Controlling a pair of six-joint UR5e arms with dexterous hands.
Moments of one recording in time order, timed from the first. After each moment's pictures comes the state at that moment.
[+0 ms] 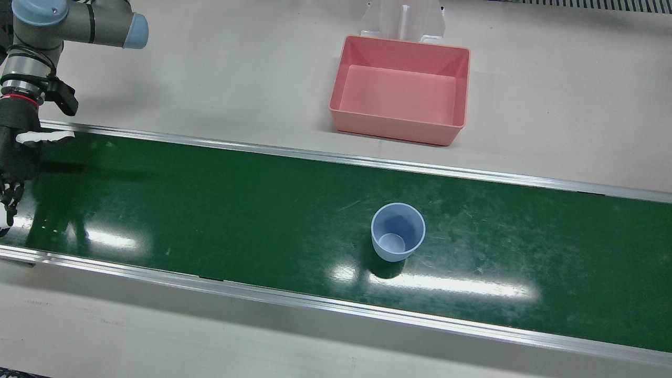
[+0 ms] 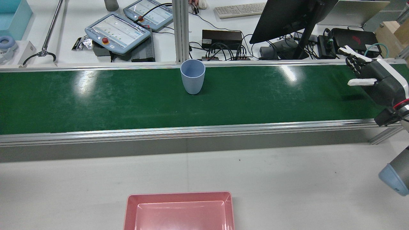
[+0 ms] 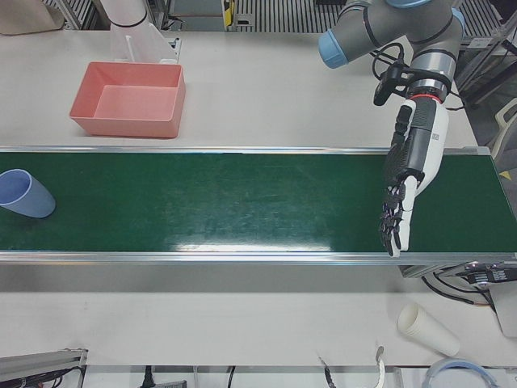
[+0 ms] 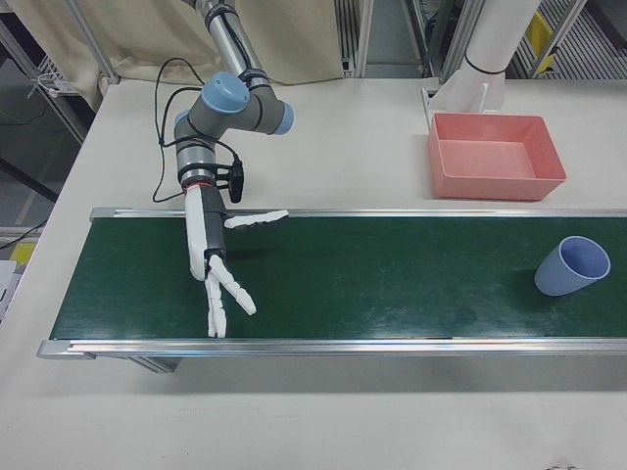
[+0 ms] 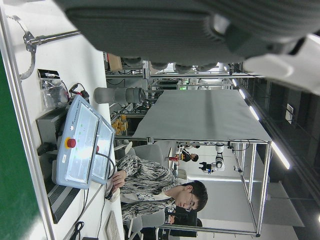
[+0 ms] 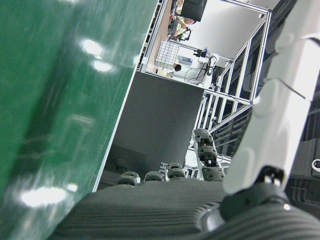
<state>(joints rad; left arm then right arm) -1.45 -1.67 -1.83 0.24 1.79 0.01 1.07 -1.60 1.71 -3.06 -1.24 -0.33</state>
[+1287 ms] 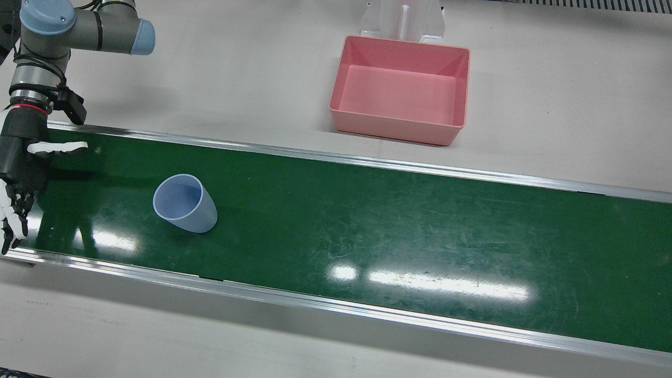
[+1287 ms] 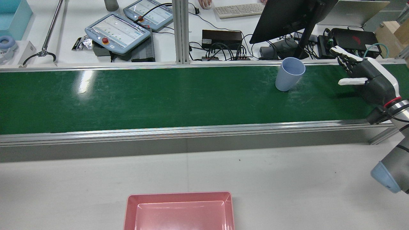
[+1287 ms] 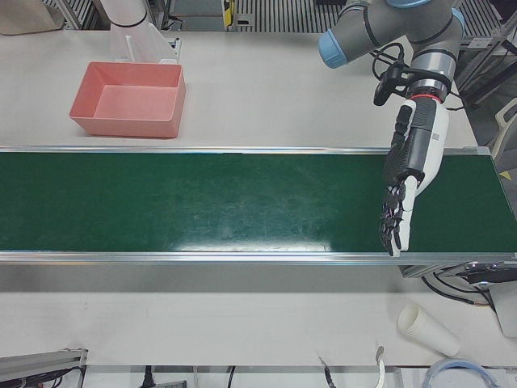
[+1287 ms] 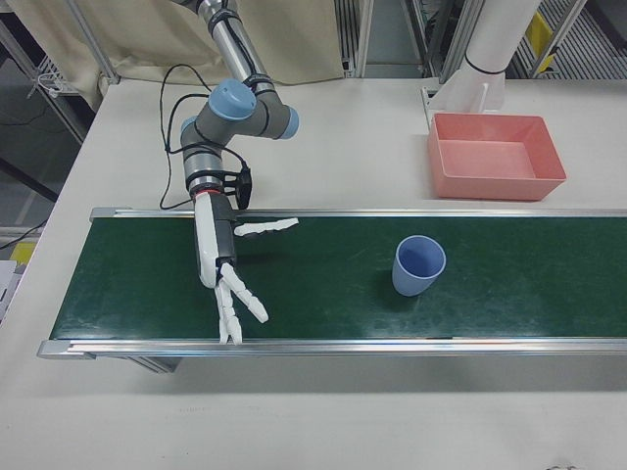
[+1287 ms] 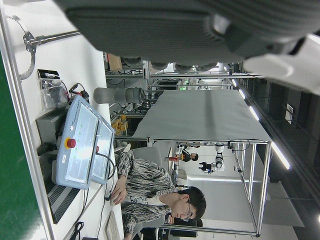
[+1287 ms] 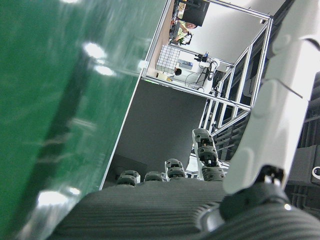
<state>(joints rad) -1.45 -1.67 -1.83 0.24 1.79 0.01 1.05 -1.56 1.68 -3.07 -1.23 -0.35</state>
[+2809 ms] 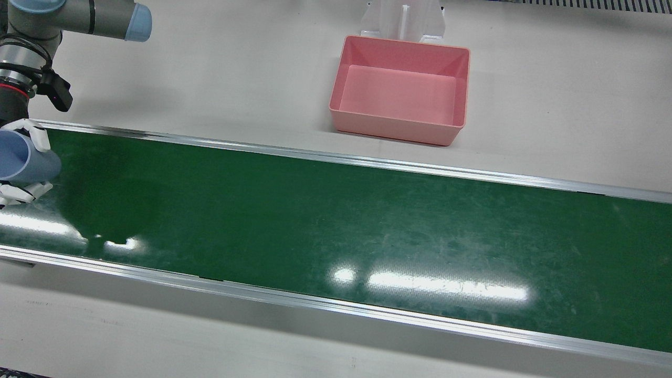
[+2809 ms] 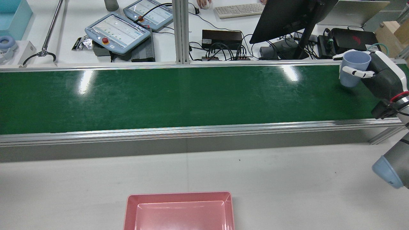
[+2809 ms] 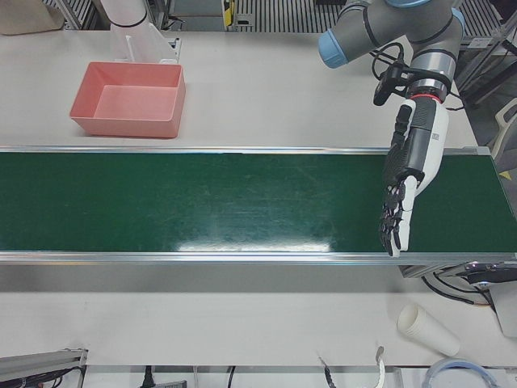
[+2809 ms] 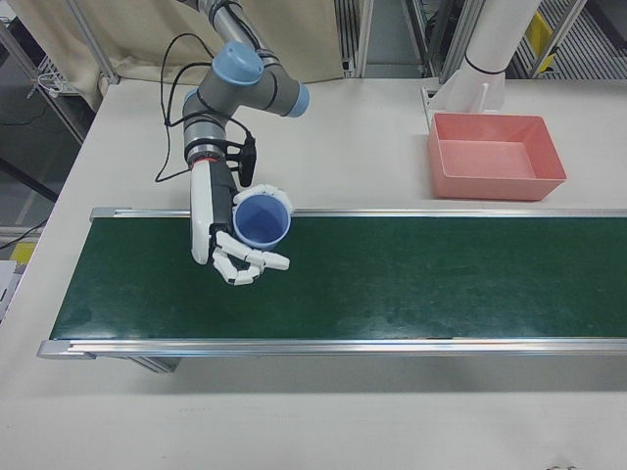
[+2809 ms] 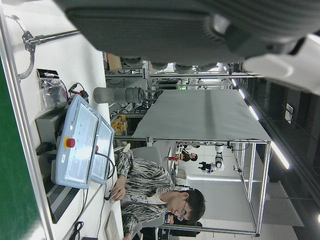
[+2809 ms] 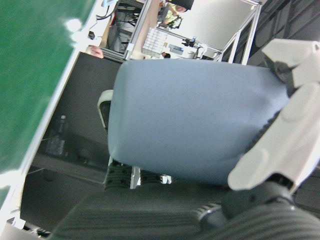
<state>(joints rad) -1.45 -1.67 -1.83 0.24 1.79 0.01 1.11 -1.58 1.88 -3.20 -1.22 -0.37</state>
